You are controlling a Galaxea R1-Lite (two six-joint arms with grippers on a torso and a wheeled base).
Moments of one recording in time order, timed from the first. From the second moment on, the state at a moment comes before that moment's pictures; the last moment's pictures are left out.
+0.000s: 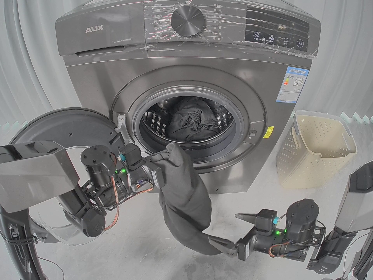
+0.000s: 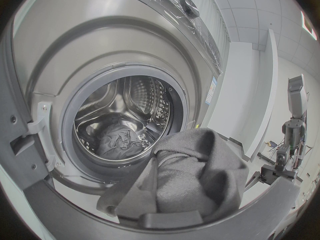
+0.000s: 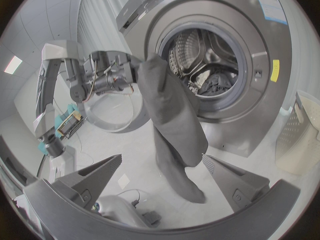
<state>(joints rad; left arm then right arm) -0.45 2.15 -0.66 -1.55 -0.30 -0.10 0.80 2.01 -0.20 -1.47 0.02 0.13</state>
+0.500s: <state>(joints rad) -0.46 2.02 -0.52 -1.55 -0.29 -0.13 0.66 2.01 -0.14 -1.54 0.05 0.16</state>
